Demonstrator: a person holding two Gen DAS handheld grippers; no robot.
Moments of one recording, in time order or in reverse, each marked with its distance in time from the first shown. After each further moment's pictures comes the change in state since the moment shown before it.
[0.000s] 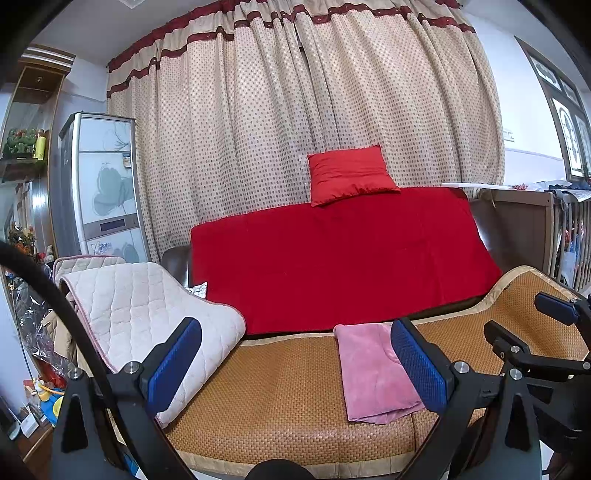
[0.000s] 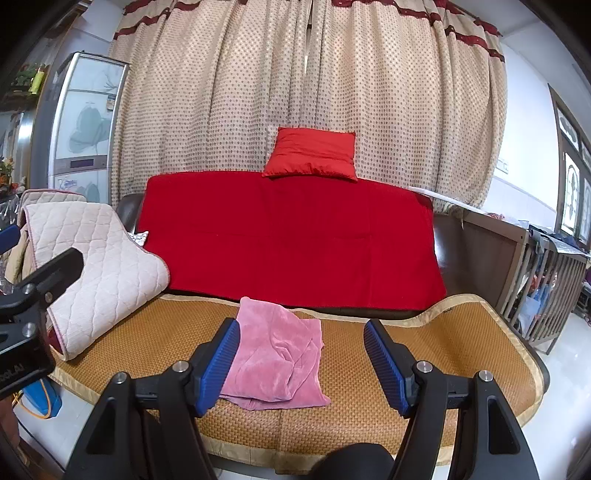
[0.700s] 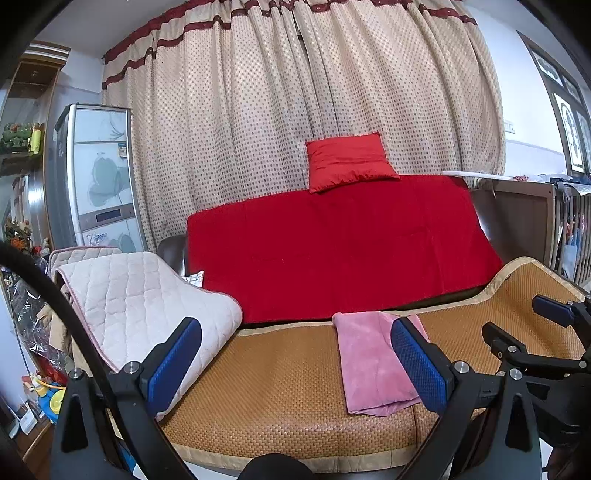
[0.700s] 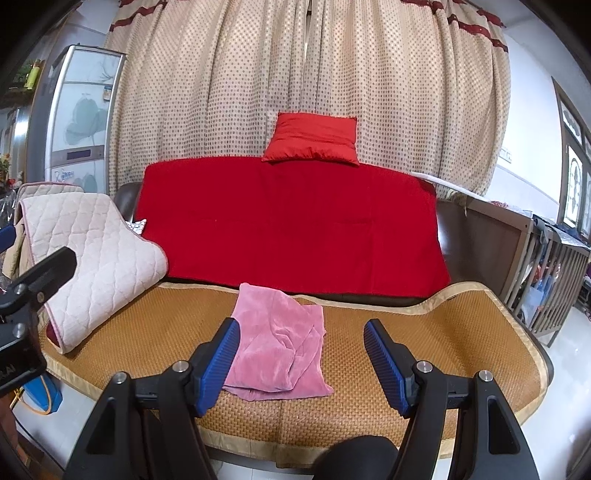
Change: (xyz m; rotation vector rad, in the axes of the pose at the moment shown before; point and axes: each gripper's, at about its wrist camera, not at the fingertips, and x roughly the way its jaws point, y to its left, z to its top) left arm 0.020 -0.004 -0.012 0.000 0.046 -0.007; right arm 0.022 0.000 -0.012 0.006 0.062 0.003
